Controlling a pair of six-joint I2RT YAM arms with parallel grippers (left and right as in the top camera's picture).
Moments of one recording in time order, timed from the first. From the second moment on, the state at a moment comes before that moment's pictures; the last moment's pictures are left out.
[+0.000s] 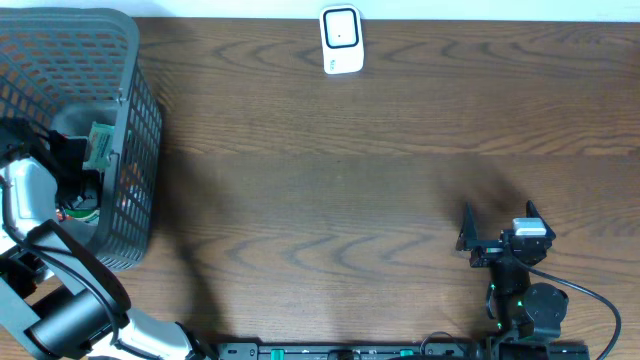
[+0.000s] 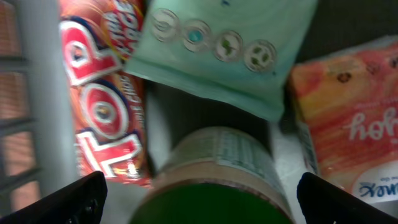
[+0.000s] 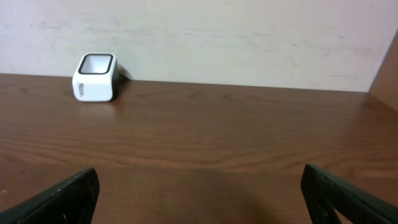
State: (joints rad) left arm 0.64 1.79 1.25 -0.79 0.01 0.56; right arm -0.08 0.01 0.01 -0.07 -0.09 -0.04
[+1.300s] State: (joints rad) left arm 0.69 1.79 1.25 -0.76 0.18 0.12; right arm -0.08 0.01 0.01 -0.07 -0.09 -0.04
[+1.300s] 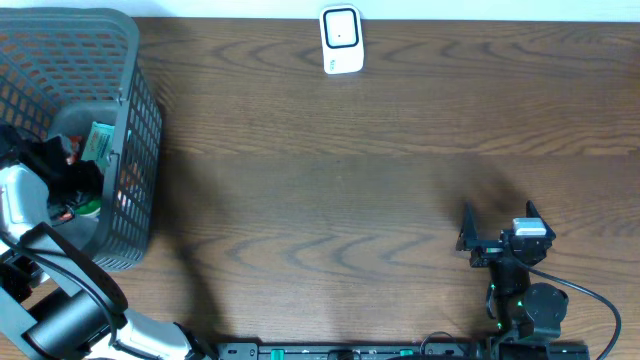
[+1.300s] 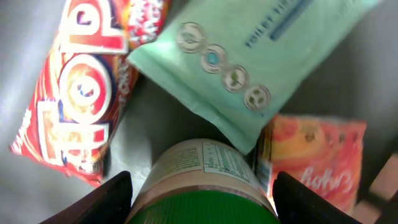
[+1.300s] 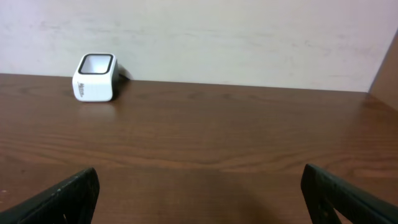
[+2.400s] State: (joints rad) left arm 0.69 1.79 1.25 -0.84 0.13 0.02; right arm -0.08 0.01 0.01 -0.07 -0.09 -0.04
